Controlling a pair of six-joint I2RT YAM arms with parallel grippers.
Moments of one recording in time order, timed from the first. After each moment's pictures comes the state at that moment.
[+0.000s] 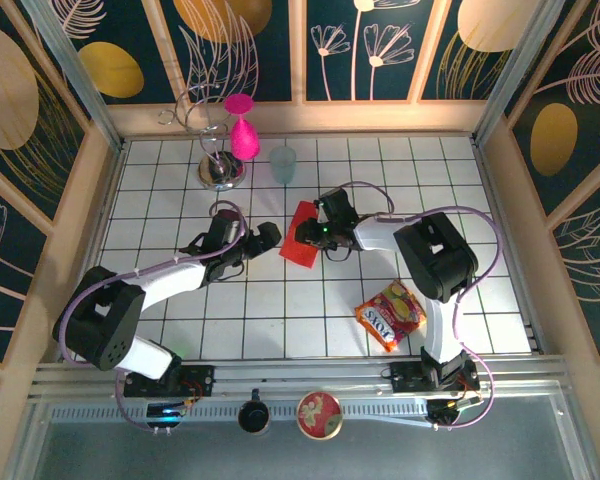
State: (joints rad) left arm -0.51 1.48 0.67 0.10 0.12 -0.91; right arm 0.60 1.97 1.09 0.01 -0.37 0.70
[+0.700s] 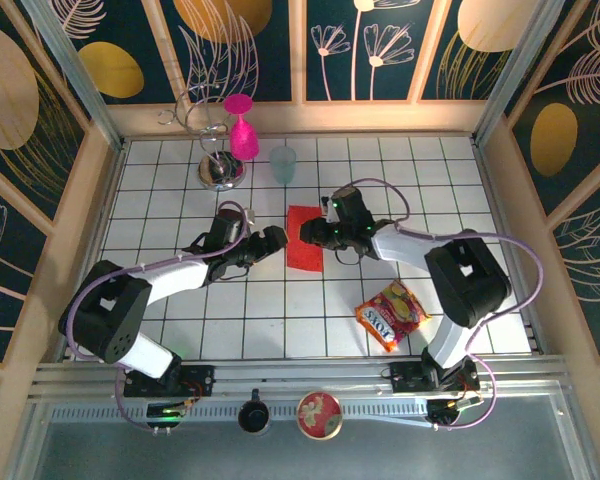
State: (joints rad) left arm -0.51 1.53 0.67 0.17 0.34 -0.95; right arm 0.60 1.71 0.93 0.03 -0.37 0.72
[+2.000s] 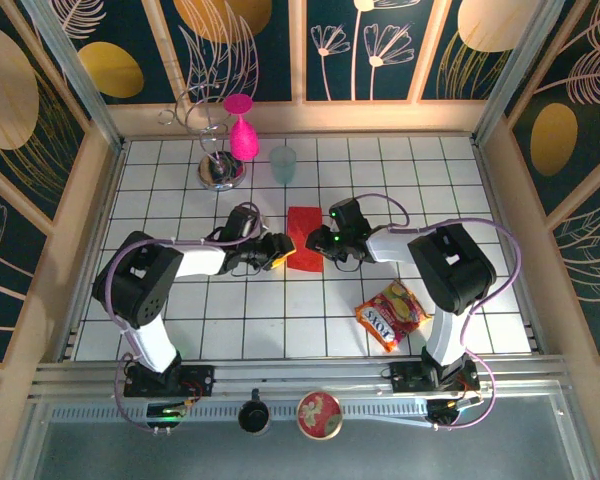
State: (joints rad) left arm -0.51 1.78 0.79 0.19 0.52 -1.07; right arm 0.58 1.84 0.91 0.07 -0.34 0.88
